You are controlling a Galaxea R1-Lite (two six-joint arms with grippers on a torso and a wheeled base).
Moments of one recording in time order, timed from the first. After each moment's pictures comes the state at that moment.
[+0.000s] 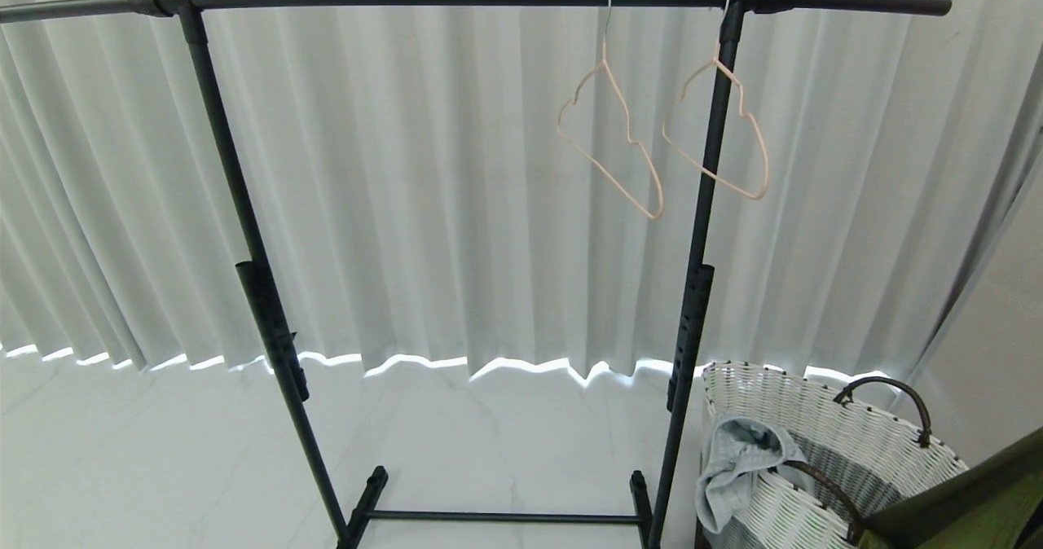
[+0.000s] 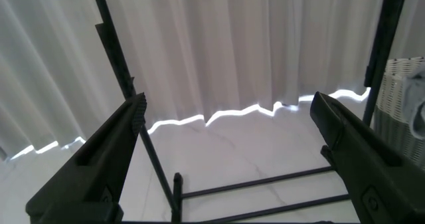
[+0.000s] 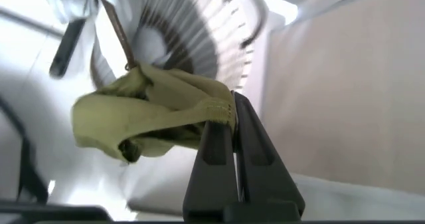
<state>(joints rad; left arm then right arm) 0.00 0.00 0.00 -0.04 -0.19 0.17 -0.12 1.02 -0.80 0.44 -0.01 -0.60</state>
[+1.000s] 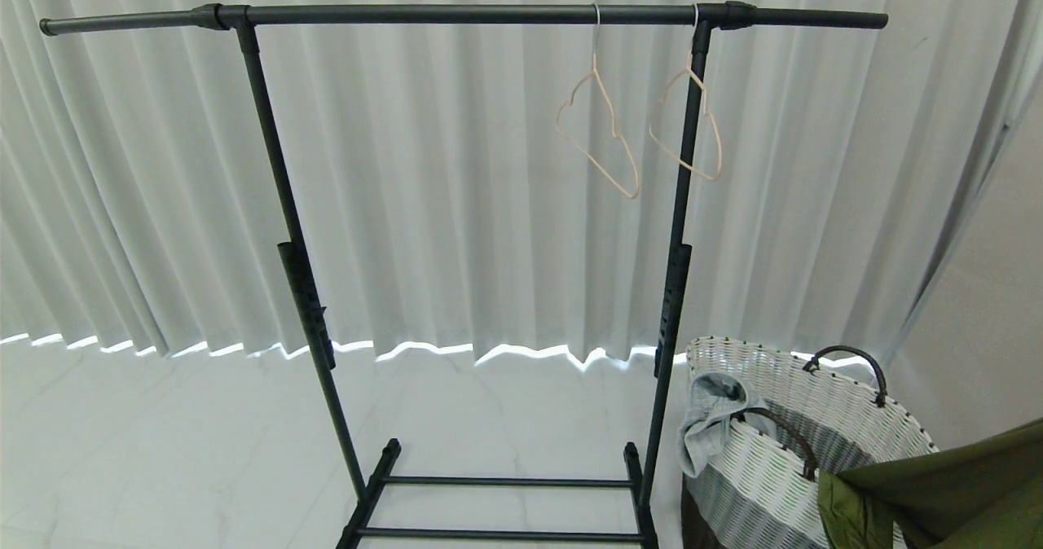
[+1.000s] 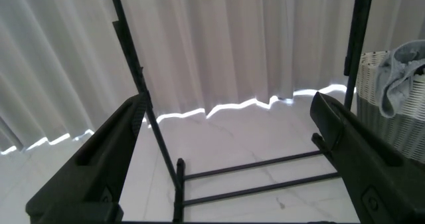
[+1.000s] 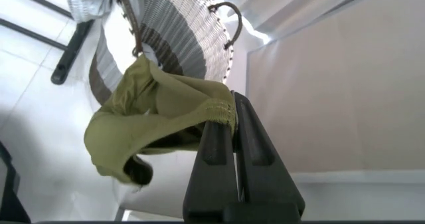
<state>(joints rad) 0.00 0.00 0.00 -0.04 -0.19 0.18 -0.07 0.90 -0.81 0.43 -0.01 -0.60</state>
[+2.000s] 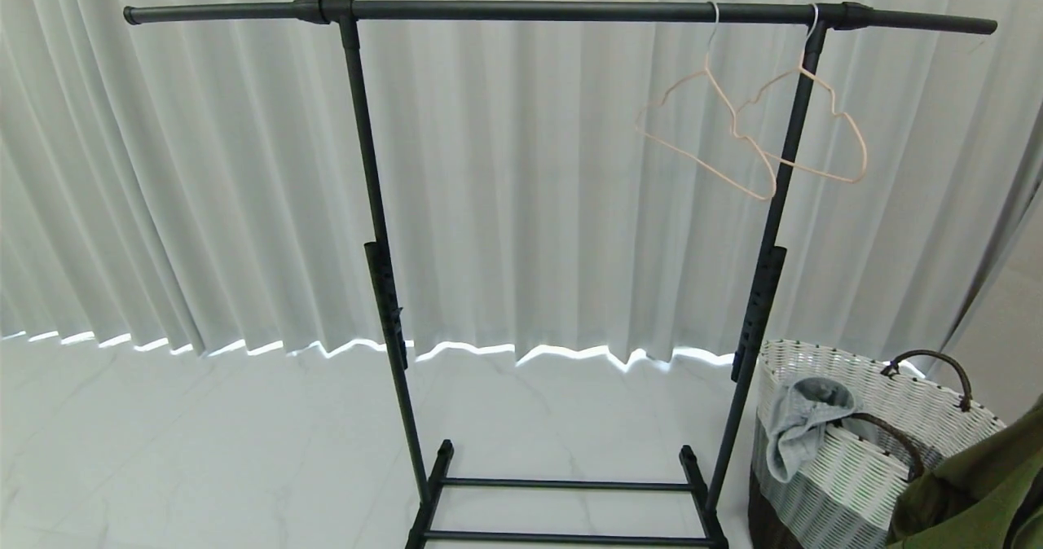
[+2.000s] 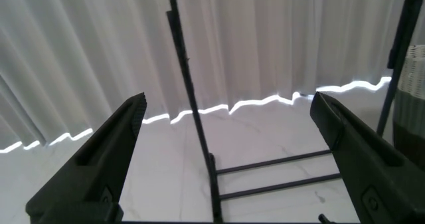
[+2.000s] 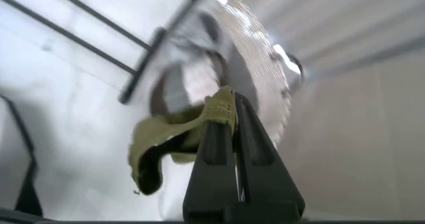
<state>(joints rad) 0.00 0.00 0.00 -0.04 -0.19 0.18 0.09 0.95 -0.82 0.42 0.00 -0.58</state>
